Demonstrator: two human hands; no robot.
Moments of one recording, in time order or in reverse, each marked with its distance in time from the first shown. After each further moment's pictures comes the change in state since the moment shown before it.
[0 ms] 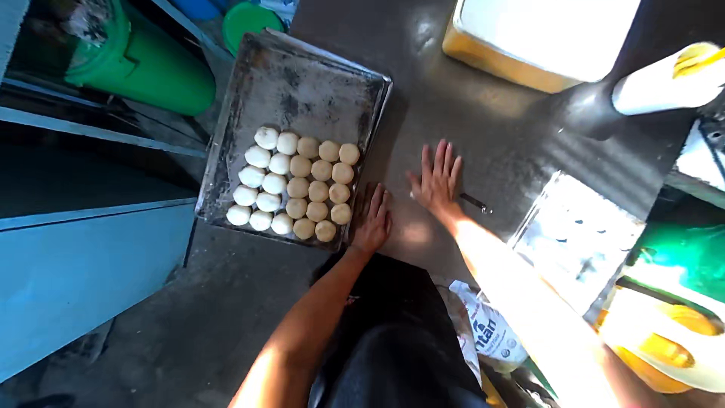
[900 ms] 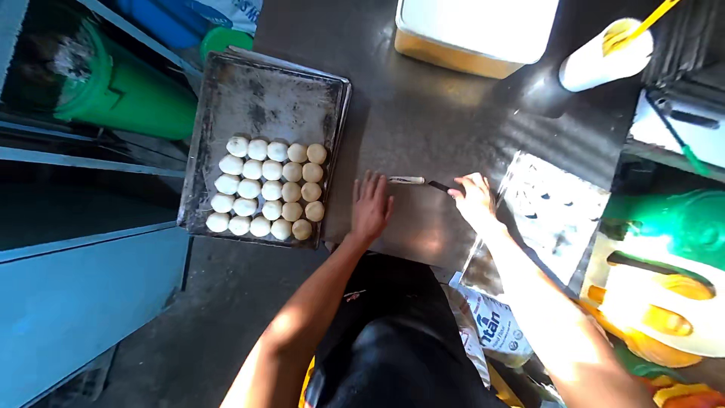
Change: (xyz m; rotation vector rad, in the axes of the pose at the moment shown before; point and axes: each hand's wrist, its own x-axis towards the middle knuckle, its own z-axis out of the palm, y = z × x) left_hand 0.039 0.073 -0.021 -0.051 -0.005 0.067; right_hand -0.098 0.138 -0.082 0.323 -0.155 0.314
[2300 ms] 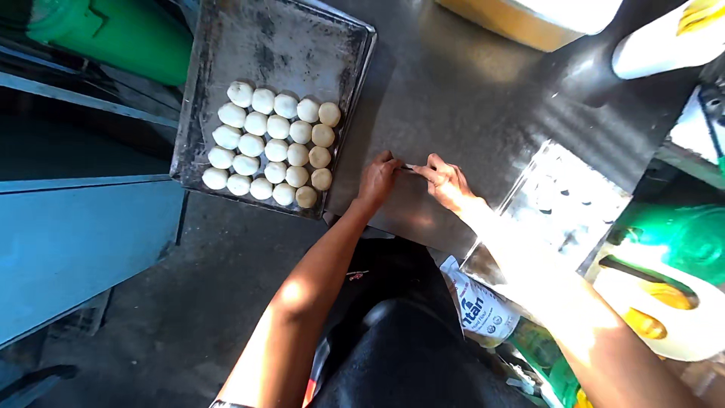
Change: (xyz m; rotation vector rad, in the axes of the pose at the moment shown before) left_hand 0.022 -0.018 0.006 -0.239 -0.156 -0.114; right_hand 0.009 -0.077 0.045 0.042 -0.093 -0.669
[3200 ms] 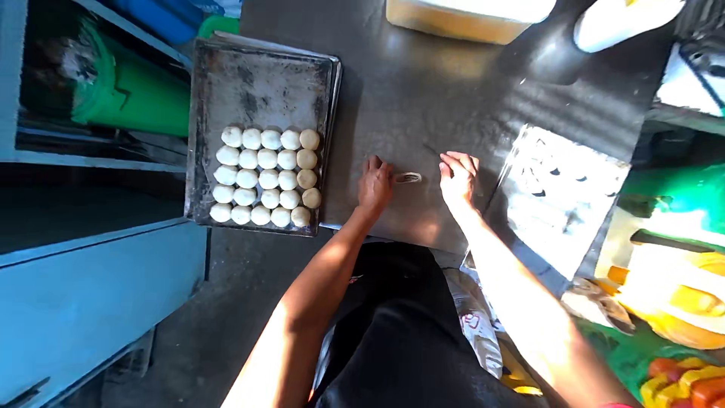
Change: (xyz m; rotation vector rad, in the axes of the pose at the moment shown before) left_hand 0.013 0.051 0.002 0.189 -0.071 -0.123; right_hand -0.051 0.029 -0.003 0.039 0.506 0.592
